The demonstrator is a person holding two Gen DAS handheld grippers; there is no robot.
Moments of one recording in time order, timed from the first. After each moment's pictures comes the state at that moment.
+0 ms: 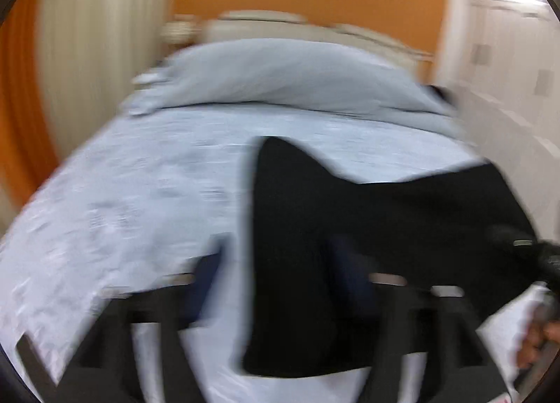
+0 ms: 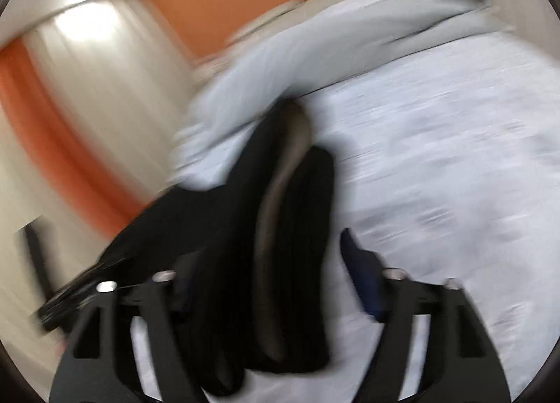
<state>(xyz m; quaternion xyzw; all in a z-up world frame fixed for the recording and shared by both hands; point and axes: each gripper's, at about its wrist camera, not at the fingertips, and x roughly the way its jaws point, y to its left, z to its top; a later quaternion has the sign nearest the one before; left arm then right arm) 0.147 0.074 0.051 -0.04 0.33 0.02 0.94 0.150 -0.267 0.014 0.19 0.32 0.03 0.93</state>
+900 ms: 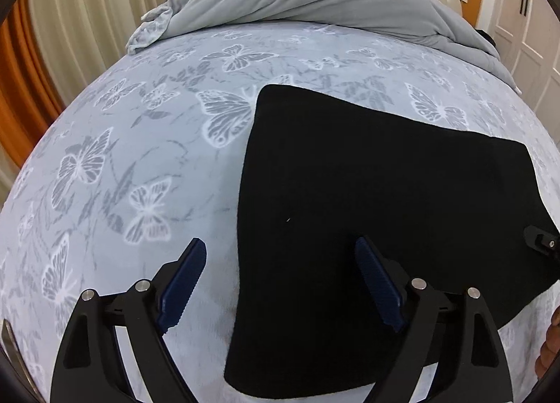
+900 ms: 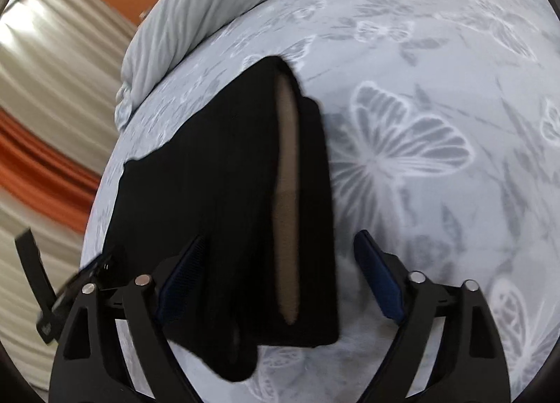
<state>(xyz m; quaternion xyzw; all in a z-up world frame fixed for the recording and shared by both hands) 0.225 0.051 -0.075 0.00 0.46 0.02 0.89 0.239 -0.268 -0.113 0.24 0.48 0.13 0.83</state>
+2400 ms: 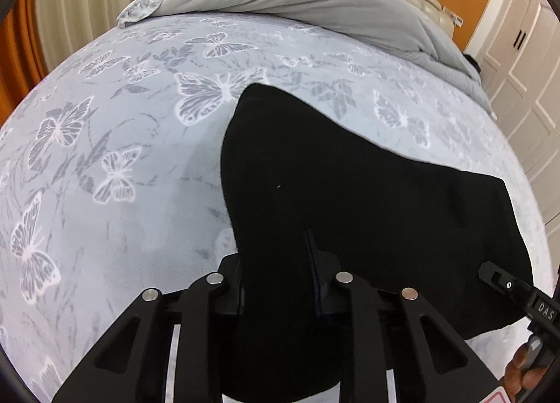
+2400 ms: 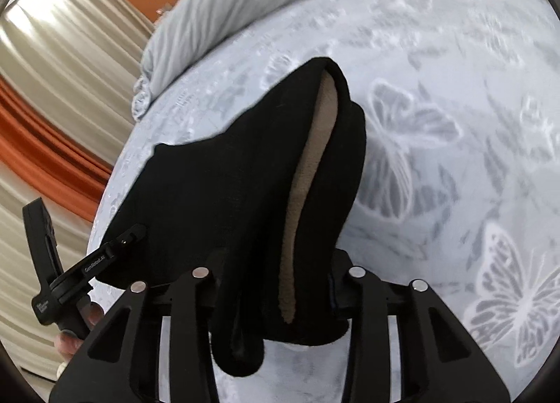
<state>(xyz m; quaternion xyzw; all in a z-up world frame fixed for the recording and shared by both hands) 0.202 0.043 -0.056 -0.10 0.47 -0.03 0.88 0.195 -0.254 -0.070 0.23 0.45 0.15 0.85</state>
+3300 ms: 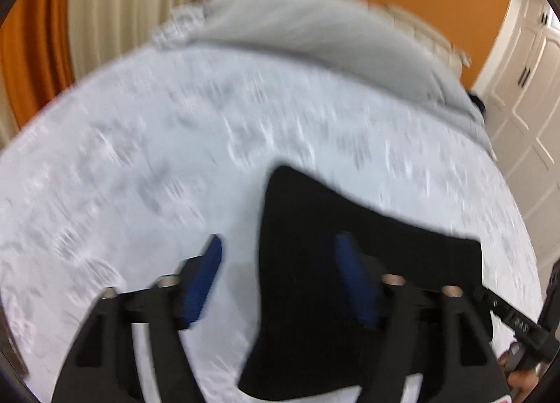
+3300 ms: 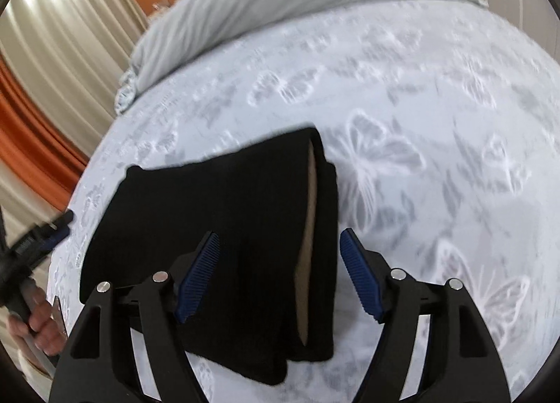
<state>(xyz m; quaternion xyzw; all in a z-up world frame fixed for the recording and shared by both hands) 0.166 0.092 0.000 -0.12 0.39 0.02 0.91 0.191 -0.260 -0.060 0.15 0.43 0.09 0.88</state>
